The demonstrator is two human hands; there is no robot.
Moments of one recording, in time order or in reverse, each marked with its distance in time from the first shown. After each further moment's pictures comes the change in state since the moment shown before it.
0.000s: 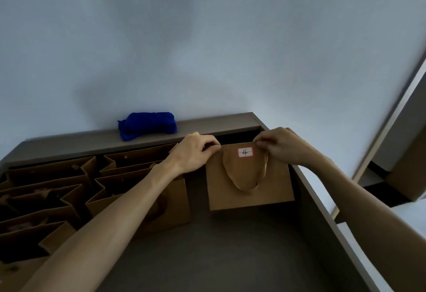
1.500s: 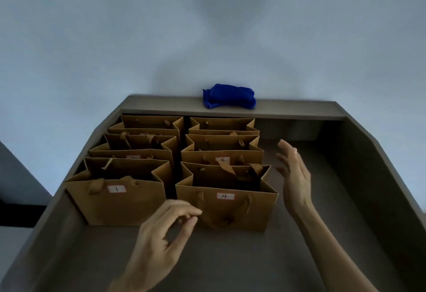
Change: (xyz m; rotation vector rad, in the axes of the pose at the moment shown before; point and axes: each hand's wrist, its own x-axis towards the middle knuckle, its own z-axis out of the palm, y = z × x) left_hand -0.316 -0.007 -0.014 -0.223 0.457 -0.177; right_hand -0.044 -0.111 0.184 1.046 0.283 0.133
